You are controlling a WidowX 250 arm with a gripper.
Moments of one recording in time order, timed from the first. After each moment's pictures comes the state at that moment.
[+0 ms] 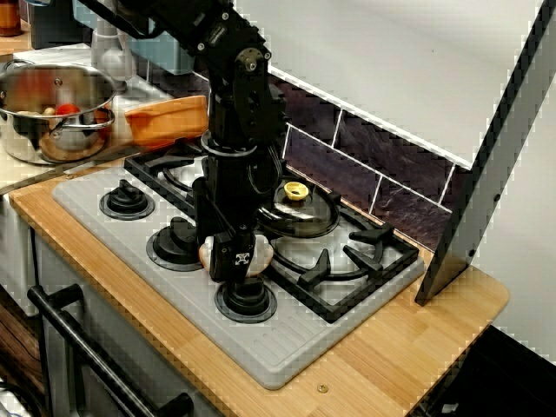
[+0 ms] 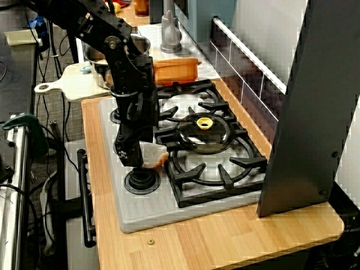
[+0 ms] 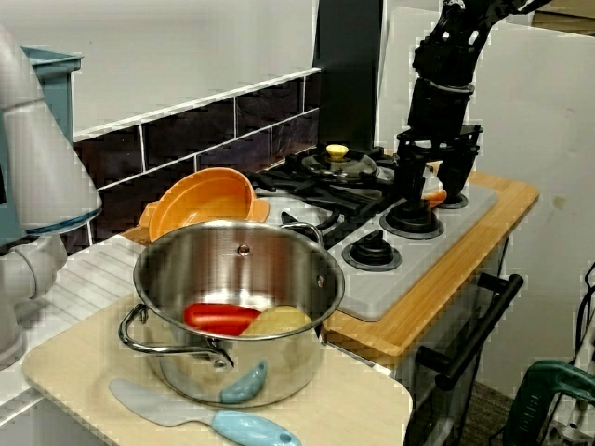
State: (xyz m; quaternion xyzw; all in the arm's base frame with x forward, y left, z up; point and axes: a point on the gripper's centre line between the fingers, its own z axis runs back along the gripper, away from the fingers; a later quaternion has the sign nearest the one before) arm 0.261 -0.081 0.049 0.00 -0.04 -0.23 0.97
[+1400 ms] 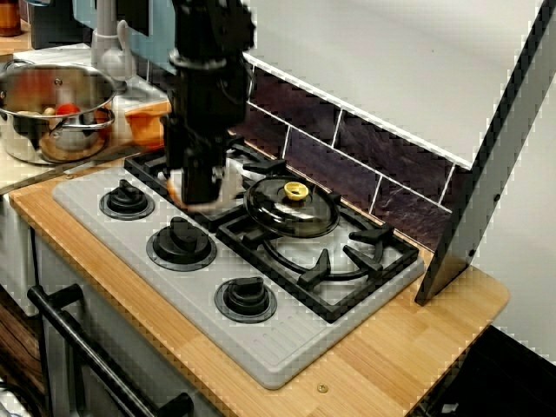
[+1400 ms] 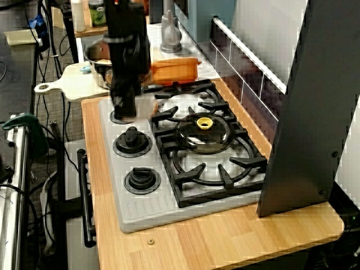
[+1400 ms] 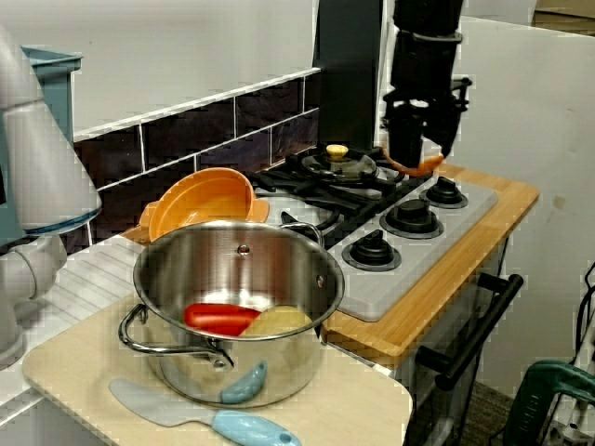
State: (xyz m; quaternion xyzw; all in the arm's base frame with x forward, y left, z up) arm 0.264 -0.028 0.103 -0.02 -0.03 -0.16 0.99
